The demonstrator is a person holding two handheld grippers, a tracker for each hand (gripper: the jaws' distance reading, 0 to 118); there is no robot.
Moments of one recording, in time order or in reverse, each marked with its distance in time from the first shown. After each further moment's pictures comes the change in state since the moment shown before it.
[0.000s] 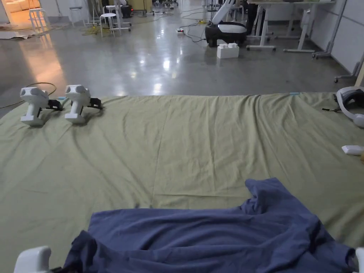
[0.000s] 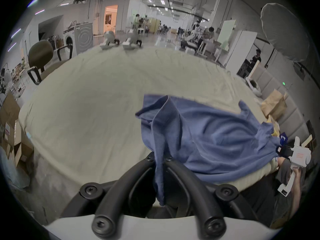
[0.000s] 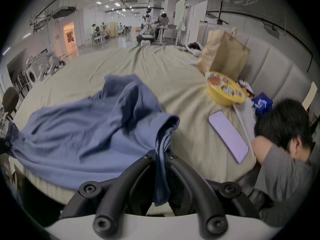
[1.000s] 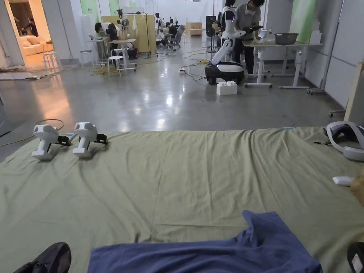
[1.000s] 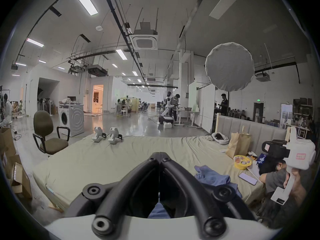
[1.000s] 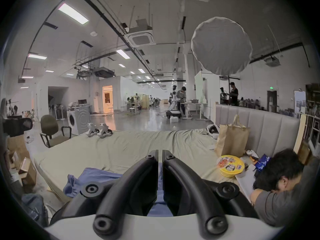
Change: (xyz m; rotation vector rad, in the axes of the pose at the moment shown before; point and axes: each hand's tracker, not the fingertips) left arm 0.125 -0.037 0.252 0.820 -0.095 -0.207; right arm -0.008 0.001 0.243 0.776 0.294 0.016
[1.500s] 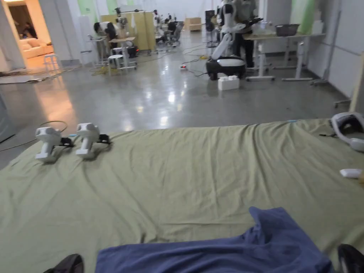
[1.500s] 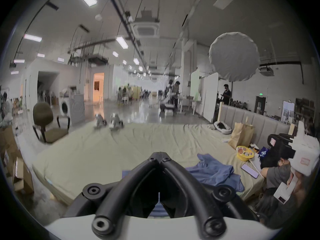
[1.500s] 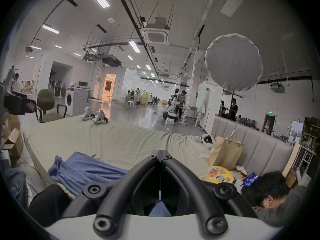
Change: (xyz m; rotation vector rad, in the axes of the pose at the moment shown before) left arm -0.021 -0.016 -0.044 -0.188 0.008 0.051; right arm -0.026 -0.007 -0.016 -0.029 -0.040 0.204
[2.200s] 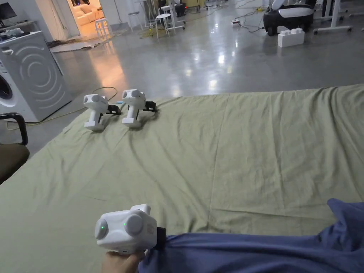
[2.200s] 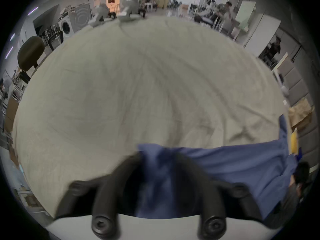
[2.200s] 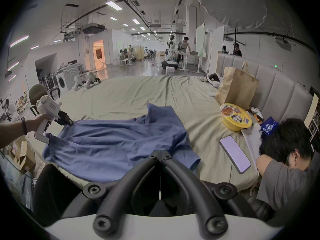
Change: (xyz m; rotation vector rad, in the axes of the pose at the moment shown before) left arm -0.134 -0.139 -0.406 -0.910 0.187 0.148; right arm 0.036 -0.102 -0.085 -0.488 0.029 -0.189
